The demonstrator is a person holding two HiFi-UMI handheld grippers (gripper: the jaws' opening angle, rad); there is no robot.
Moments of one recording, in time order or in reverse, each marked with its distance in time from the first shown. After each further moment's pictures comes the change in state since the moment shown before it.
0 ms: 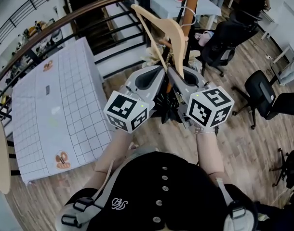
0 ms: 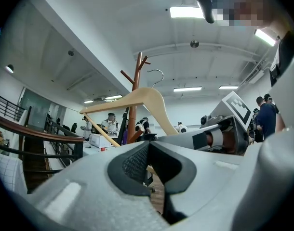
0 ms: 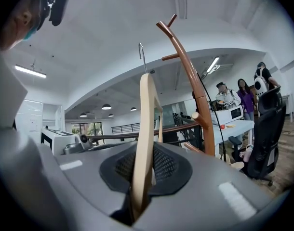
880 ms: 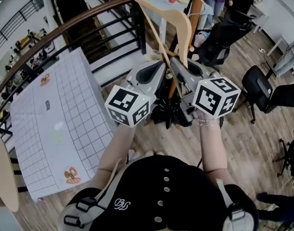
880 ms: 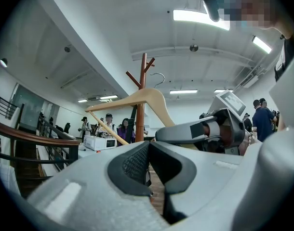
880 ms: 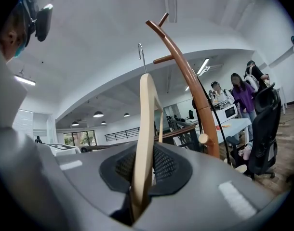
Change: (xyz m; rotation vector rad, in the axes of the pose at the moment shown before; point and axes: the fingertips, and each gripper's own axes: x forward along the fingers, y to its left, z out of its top) left arm 0.020 0.047 0.029 0.000 -0.008 -0.080; right arm 0.040 -0.014 0.051 0.088 -0.066 -0.076
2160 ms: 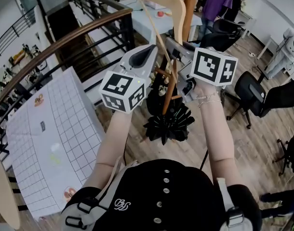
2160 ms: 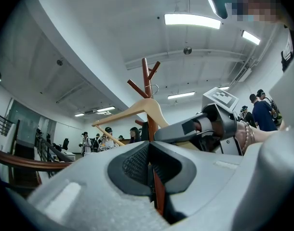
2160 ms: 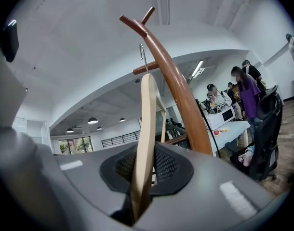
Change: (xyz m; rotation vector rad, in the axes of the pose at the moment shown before) left arm 0.068 0.051 0.070 0.119 -0.103 -0.007; right arm 0.056 -0.052 0.094 0.045 -0.042 -0.043
